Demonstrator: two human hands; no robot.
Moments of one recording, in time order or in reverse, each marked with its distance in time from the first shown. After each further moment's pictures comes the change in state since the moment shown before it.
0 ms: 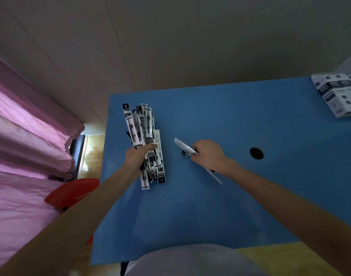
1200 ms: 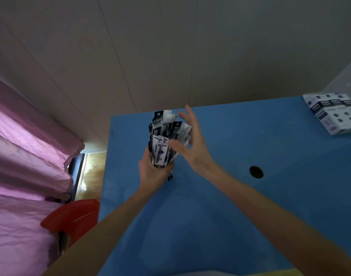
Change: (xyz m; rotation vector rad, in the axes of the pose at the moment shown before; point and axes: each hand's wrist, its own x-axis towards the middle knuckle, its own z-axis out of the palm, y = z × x) left_hand -0.018 0.004 0.041 0.120 0.051 0.782; right_hand -0.014 -0.072 -0.077 1.171 0.378 -0.331
